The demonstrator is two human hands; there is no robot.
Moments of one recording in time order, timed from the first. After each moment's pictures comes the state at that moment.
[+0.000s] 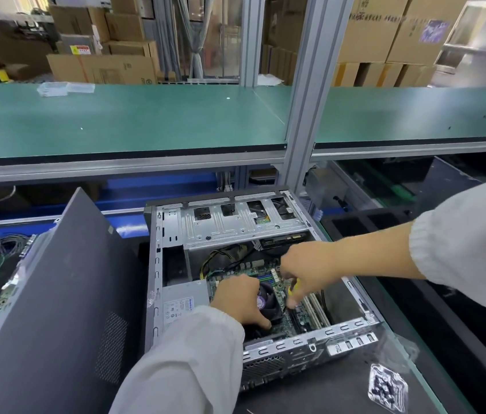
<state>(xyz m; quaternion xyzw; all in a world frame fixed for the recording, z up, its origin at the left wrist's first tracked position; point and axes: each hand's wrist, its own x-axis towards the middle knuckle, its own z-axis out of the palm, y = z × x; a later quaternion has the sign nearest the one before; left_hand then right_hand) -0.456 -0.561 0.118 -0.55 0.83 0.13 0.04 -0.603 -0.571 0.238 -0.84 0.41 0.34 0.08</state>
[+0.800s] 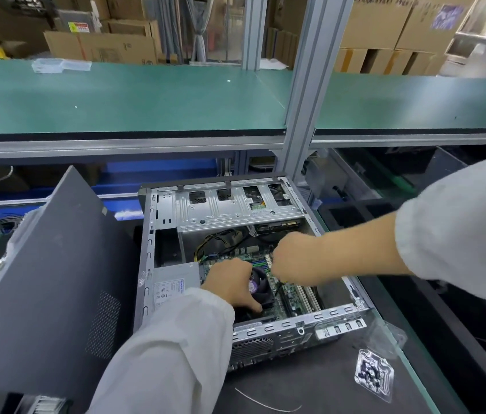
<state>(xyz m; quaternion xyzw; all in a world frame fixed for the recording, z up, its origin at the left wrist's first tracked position) -0.458 -0.563 0.116 -0.55 0.83 0.12 0.05 -0.593 -0.553 0.240 -0.85 0.22 0.46 -0.12</state>
